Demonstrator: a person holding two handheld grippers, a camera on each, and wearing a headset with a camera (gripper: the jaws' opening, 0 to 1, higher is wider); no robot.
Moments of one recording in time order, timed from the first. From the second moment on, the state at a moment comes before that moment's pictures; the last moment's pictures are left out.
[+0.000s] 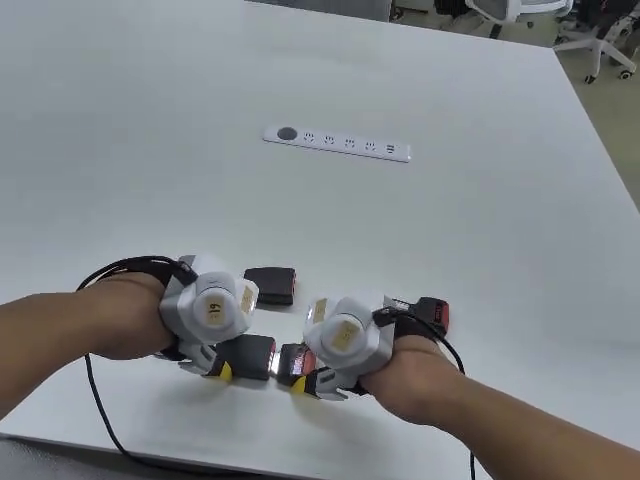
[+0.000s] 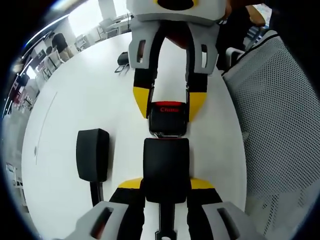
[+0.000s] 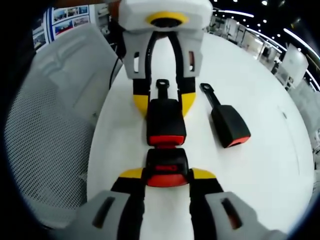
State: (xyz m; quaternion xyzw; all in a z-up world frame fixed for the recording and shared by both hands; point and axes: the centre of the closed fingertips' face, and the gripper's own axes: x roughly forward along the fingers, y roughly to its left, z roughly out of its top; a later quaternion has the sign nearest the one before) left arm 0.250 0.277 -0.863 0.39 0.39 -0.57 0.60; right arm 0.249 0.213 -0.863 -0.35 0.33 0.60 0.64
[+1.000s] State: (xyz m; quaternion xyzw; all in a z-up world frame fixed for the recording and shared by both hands) left arm 0.249 0.280 -0.862 0.37 0.37 -0.59 0.61; right arm 0.247 0.210 -0.862 -0.34 0.32 0.61 0.64
